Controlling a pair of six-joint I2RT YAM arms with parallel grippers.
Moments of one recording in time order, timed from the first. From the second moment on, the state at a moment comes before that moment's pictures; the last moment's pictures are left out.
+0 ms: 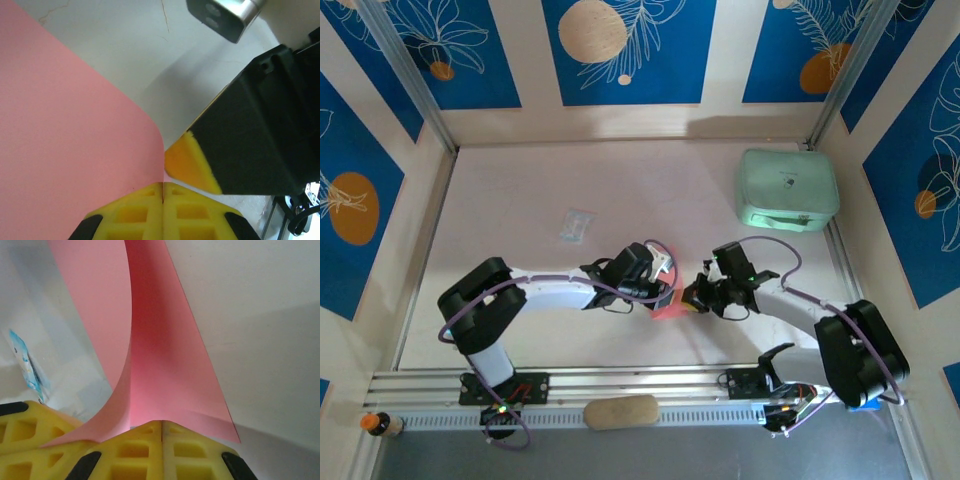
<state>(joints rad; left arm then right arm) -0.96 1.71 0.87 0.08 0.33 -0.53 0.44 1.25 0.45 -0.25 -0.57 0.94</state>
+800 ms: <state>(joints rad) -0.91 1.73 0.85 0.09 0.34 -0.53 0.46 1.37 0.43 -0.17 -0.53 0.93</state>
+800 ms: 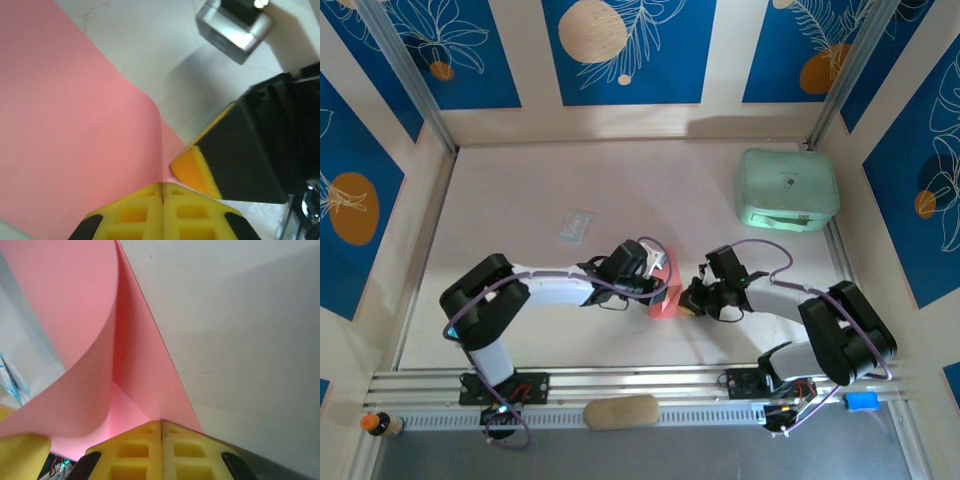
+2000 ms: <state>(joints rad) -0.87 1.78 0.88 0.00 0.24 -0.46 0.46 1.37 0.44 -0.17 -0.54 0.92</state>
